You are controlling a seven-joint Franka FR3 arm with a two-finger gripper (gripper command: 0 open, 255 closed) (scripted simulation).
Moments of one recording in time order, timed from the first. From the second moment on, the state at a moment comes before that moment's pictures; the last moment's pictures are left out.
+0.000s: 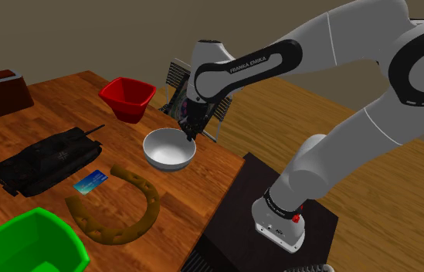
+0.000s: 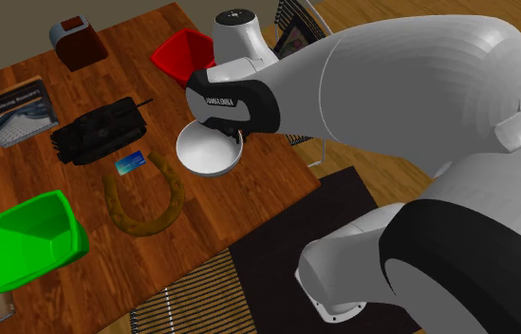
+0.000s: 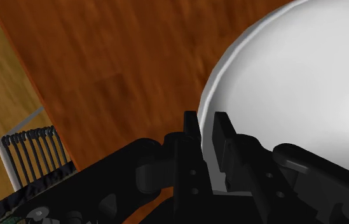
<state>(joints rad) 0.08 -0.27 0.13 -2.57 0.16 2.22 0.27</state>
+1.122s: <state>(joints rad) 0.08 -0.37 0.12 -2.46 0.15 2.01 0.29</state>
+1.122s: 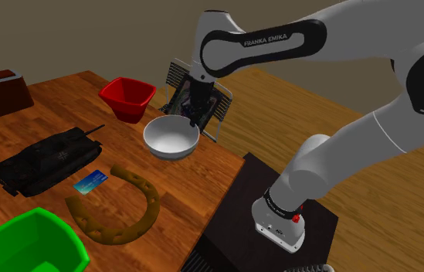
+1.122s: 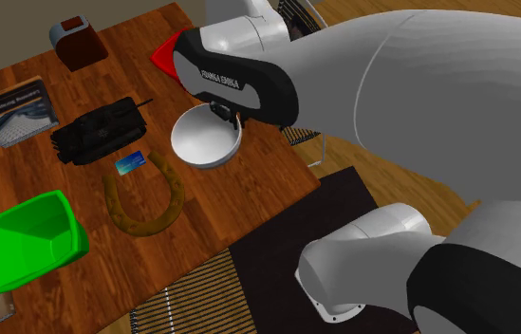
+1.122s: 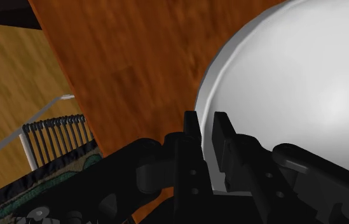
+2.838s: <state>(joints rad) 0.08 -0.43 0.11 -2.16 0.14 1.66 0.33</state>
